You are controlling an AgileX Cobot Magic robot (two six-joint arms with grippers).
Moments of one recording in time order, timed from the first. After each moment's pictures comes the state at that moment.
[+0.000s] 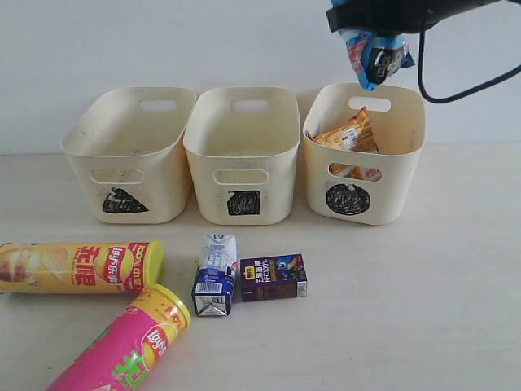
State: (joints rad) left arm -0.03 0.00 0.00 -0.03 0.31 -0.01; right arm 0.37 1.64 -1.44 -0.36 0.32 0.22
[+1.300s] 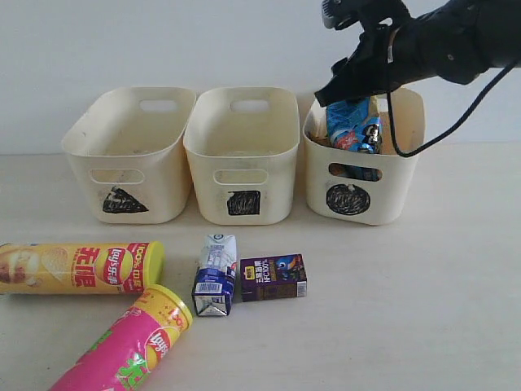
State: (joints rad) left arm 0.03 0.00 0.00 -0.03 0.31 -0.01; right arm 0.36 1.82 -1.44 -0.53 0.21 0.20
